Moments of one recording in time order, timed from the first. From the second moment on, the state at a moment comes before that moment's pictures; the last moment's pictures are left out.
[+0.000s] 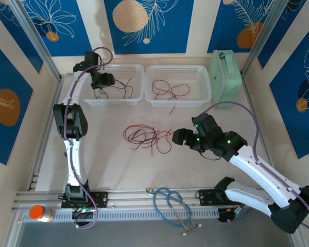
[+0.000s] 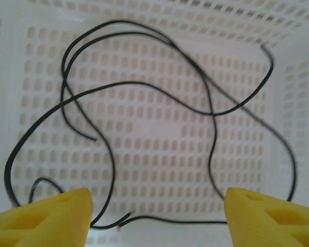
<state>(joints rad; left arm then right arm) -0.06 2.31 2.26 -0.99 0.13 -0.22 0.67 0.92 0.89 -0.84 -0.11 0.87</state>
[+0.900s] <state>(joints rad) -0.53 1.28 1.10 -0.89 0.08 -0.45 0.65 0.89 0.85 -0.86 -0.10 0.85</state>
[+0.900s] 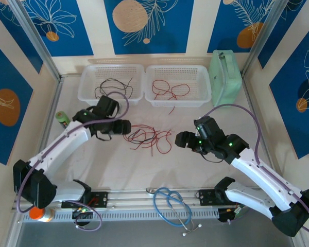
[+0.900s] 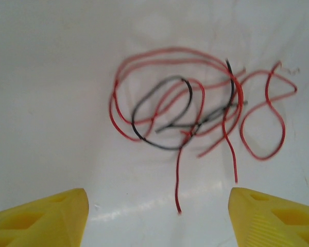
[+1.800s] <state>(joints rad) -0.73 1.50 1.00 -0.79 0.04 -0.56 0.64 0.85 0.84 -0.85 -0.11 0.85</state>
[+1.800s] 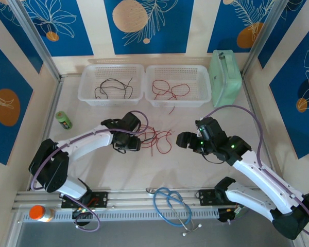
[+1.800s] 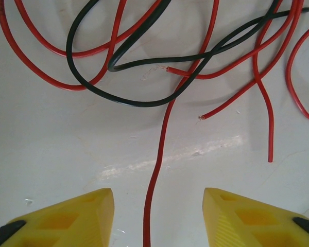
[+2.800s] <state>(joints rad) -0.75 1.56 1.03 -0.83 0.02 -0.56 0.63 0.85 0.82 -0.85 -0.11 0.85</state>
